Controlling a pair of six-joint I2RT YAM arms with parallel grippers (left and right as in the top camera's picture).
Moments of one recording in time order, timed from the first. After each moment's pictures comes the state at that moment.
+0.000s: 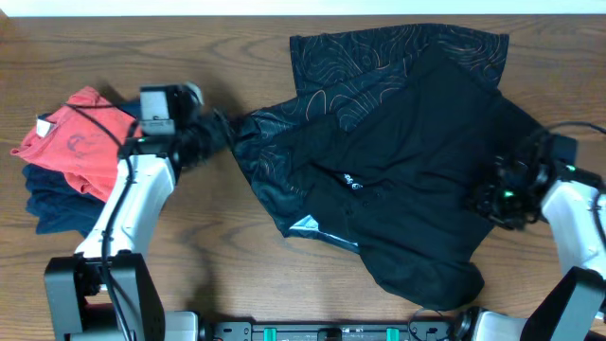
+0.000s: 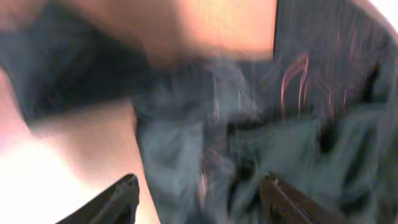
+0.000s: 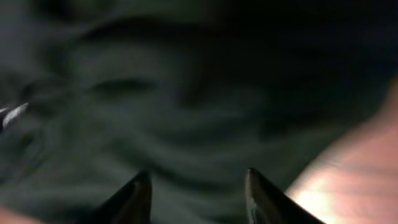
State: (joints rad) left arm 0.02 1.57 1.01 -0.48 0.40 -0.45; right arm -0.32 1.47 0.88 -0.91 -0.35 0.06
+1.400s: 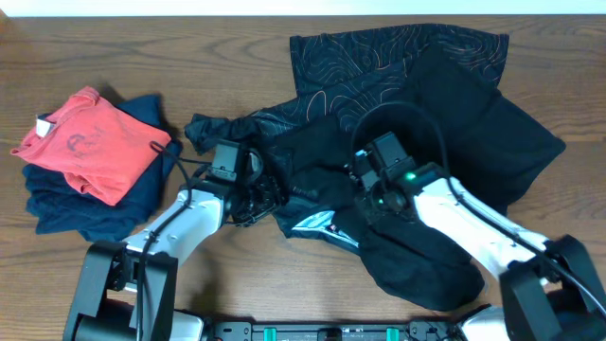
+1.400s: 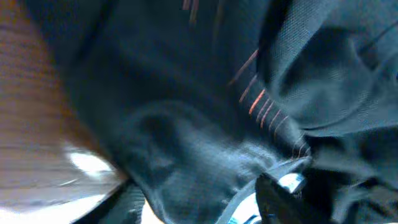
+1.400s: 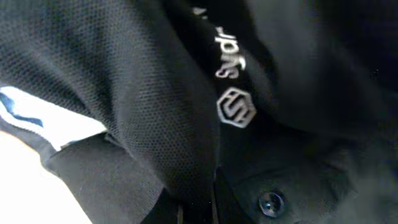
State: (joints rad) left arm -0.28 1.57 0.68 -0.33 0.43 -0.70; right arm 0.49 1.57 0.88 -0.59 -0.12 0.03
